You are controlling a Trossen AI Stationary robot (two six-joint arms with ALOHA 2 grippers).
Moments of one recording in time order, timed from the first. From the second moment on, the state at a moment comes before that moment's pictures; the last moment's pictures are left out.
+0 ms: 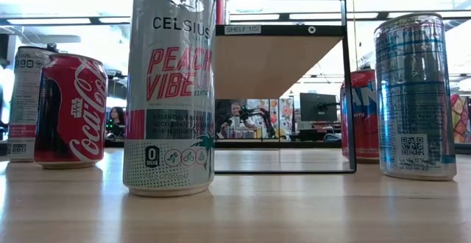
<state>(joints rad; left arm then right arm) -0.62 1.95 2.31 -1.57 -0.28 -0.51 0.50 1.26 1.20 -0.37 0.11 0.11</state>
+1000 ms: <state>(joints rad) -0.60 1.95 2.31 -1.51 -0.41 -0.31 0.48 1.54 1.38 -0.18 0.22 0.04</state>
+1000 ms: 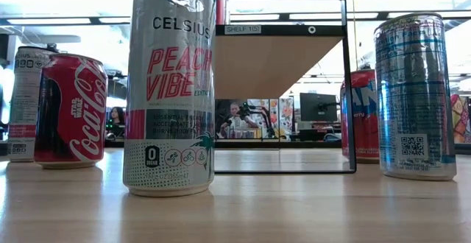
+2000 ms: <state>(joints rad) -0.60 1.95 2.31 -1.44 -0.48 -0.29 0.42 1.69 1.47 -0.20 0.17 0.03</state>
